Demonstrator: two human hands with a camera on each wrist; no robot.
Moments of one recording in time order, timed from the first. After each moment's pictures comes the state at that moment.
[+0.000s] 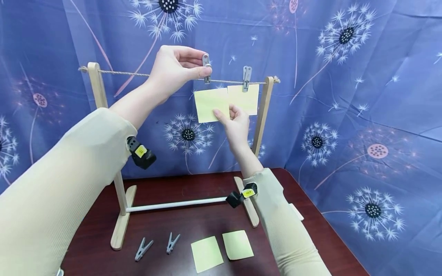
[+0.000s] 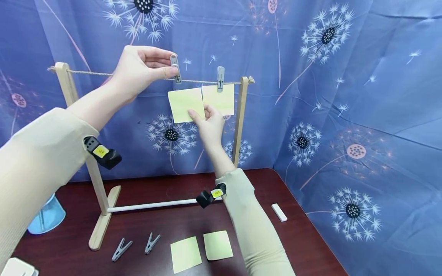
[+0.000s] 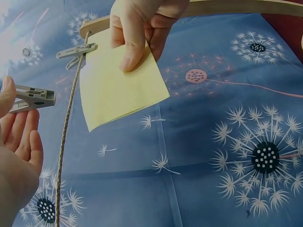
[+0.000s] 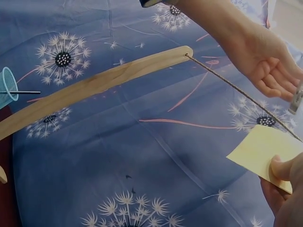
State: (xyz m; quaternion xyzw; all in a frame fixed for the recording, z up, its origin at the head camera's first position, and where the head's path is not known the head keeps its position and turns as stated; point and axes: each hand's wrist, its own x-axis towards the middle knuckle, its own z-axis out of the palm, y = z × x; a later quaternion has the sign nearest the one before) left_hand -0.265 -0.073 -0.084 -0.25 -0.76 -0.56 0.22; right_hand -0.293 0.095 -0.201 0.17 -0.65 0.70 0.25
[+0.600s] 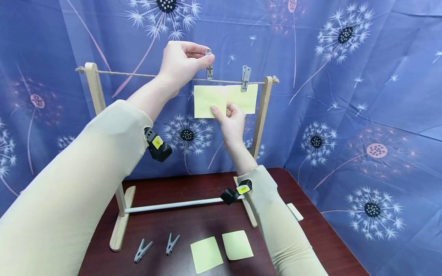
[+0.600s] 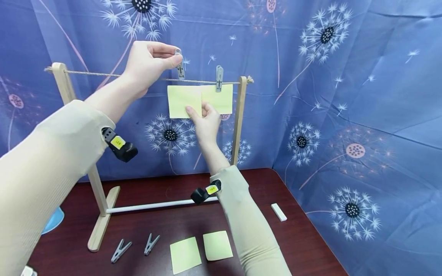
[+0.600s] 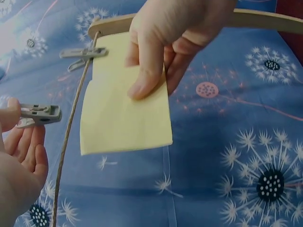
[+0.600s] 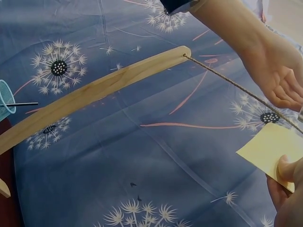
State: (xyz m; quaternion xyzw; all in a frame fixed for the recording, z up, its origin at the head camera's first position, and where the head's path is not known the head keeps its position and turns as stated) left_hand -0.280 -0.054 -0.073 -0.19 -0.77 -0.56 0.23; right_hand -0.303 0.085 -0.199 0.15 -0.61 0.73 0.25
